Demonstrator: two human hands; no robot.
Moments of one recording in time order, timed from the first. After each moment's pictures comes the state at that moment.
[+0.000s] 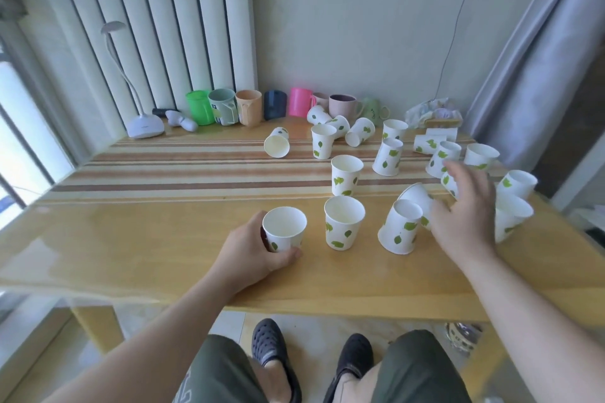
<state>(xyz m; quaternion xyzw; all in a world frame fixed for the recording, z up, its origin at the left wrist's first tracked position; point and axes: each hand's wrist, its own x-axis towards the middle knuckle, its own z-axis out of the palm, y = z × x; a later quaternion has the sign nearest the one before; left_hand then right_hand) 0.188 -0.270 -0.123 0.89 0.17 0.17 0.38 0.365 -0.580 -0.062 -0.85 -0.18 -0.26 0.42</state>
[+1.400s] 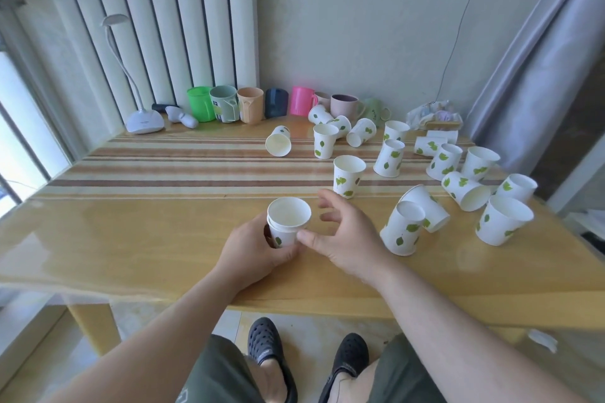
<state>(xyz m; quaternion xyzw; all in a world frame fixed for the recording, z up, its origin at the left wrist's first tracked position) 0.196 -0.267 -0.129 0.90 0.16 0.18 0.35 0.281 -0.464 -0.069 -0.81 -0.31 0.11 0.48</state>
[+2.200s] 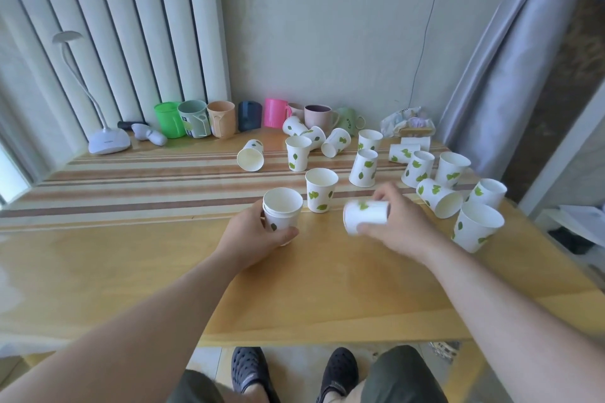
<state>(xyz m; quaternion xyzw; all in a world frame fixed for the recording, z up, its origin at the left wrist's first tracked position) 0.281 -0.273 -0.112 0.89 0.19 0.14 0.39 0.401 -0.557 -0.061 -0.92 -0.20 0.06 0.34</state>
